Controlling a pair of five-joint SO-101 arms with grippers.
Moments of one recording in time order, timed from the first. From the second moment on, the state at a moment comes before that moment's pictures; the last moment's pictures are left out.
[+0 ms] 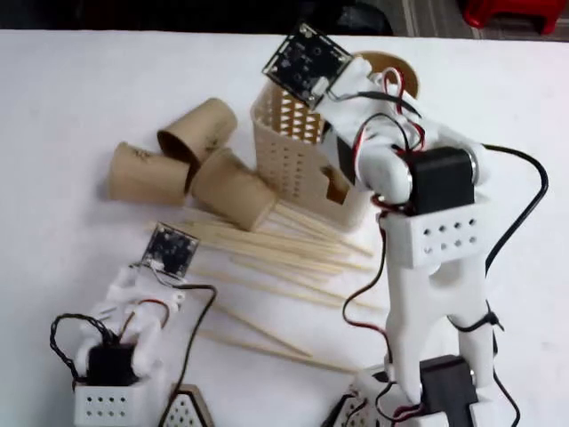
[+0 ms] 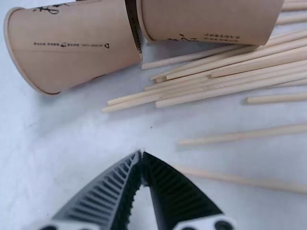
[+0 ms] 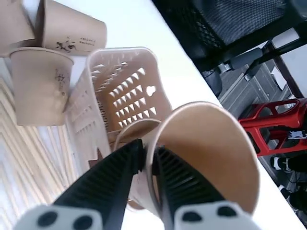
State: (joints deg) left arm -5.5 -104.0 93.5 67.9 -23.9; right arm -16.1 -14.3 -22.3 86.1 44.0
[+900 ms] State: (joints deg) left arm -5.5 -104.0 93.5 67.9 -23.9; right arm -15.7 -12.8 -16.0 79.7 42.9
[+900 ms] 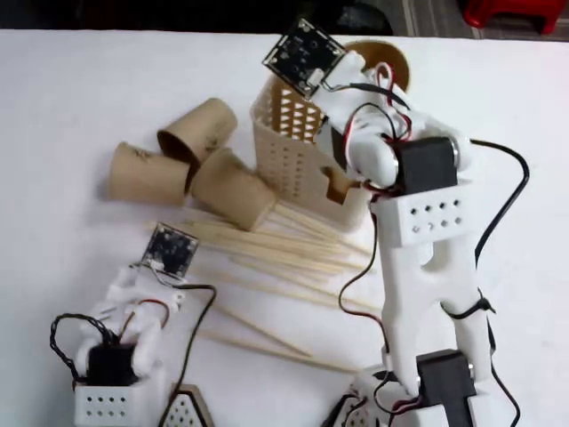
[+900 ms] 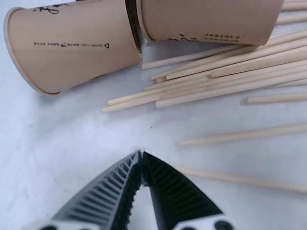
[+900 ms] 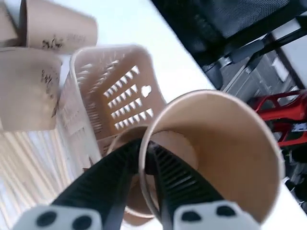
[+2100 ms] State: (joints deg) left arm -5.5 -104.0 93.5 67.9 -23.9; right arm -16.2 -16.6 -17.4 91.1 40.1
